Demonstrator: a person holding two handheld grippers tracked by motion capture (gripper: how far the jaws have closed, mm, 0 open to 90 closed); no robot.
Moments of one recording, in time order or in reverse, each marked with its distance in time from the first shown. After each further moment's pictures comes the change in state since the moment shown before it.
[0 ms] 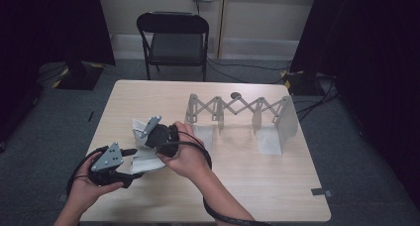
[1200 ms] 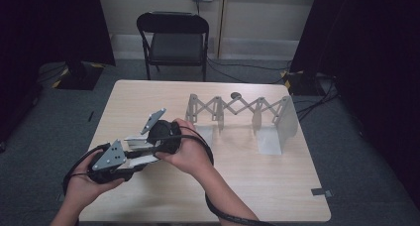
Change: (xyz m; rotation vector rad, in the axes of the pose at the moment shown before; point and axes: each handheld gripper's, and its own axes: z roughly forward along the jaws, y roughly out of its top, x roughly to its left) left arm -0.006 0.024 -0.011 0.015 0.010 0.051; right arm -0.009 0.000 -0.001 -0.057 0.134 0.026
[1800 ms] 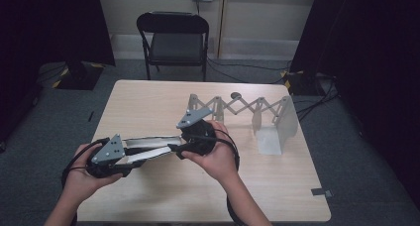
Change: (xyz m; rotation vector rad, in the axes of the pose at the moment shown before) left arm 0.011 0.009 -0.002 0.037 -0.027 -0.029; right arm -0.019 -0.059 -0.049 -0.191 -0.009 0.206
